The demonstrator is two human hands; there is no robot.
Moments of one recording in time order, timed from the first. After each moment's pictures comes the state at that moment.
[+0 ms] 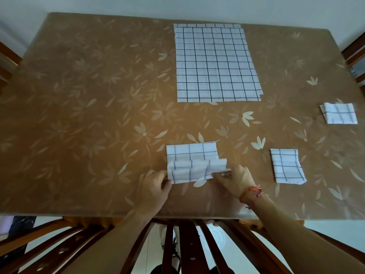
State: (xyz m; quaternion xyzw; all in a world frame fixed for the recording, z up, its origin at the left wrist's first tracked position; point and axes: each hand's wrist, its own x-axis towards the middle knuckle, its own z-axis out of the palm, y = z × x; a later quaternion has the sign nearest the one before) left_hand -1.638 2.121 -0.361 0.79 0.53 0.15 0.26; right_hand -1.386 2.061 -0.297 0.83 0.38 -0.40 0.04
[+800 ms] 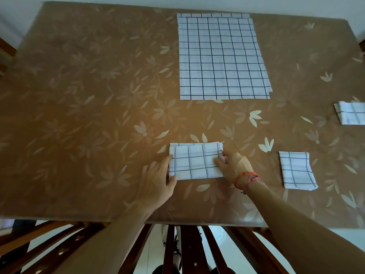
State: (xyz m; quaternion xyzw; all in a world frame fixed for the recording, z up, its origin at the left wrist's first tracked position) left_hand -1.624 2.151 -0.368 0.80 0.53 0.11 0.26; right_hand -1.385 2.125 -0.321 0.84 0.41 -0.35 -0.08
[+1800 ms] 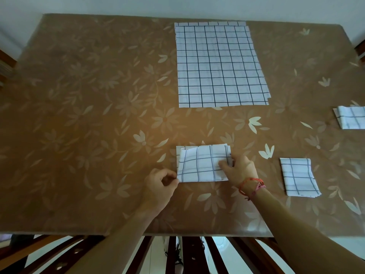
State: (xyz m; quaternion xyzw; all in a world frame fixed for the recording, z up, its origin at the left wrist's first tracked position) left_hand -1.611 2.156 -0.357 0.67 0.58 0.22 0.40; right_hand -1.373 2.129 -0.331 0.86 0.40 -0.30 -0.15
